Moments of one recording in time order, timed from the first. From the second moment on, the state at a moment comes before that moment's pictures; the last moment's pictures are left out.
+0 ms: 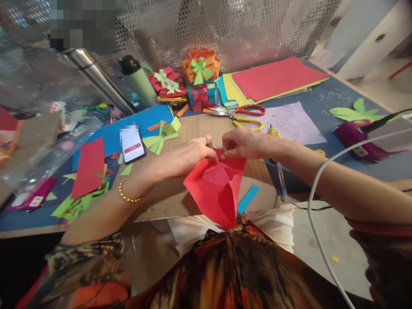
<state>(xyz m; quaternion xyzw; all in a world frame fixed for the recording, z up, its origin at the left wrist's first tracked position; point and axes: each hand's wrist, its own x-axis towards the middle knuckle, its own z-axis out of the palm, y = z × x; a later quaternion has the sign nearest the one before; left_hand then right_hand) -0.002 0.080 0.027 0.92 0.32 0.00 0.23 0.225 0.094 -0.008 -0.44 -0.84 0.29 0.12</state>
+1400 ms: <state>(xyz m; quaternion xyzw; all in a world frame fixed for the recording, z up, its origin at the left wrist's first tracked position) -0.011 0.074 0.010 0.72 0.44 0.15 0.52 0.222 0.074 -0.017 -0.43 -0.64 0.59 0.25</state>
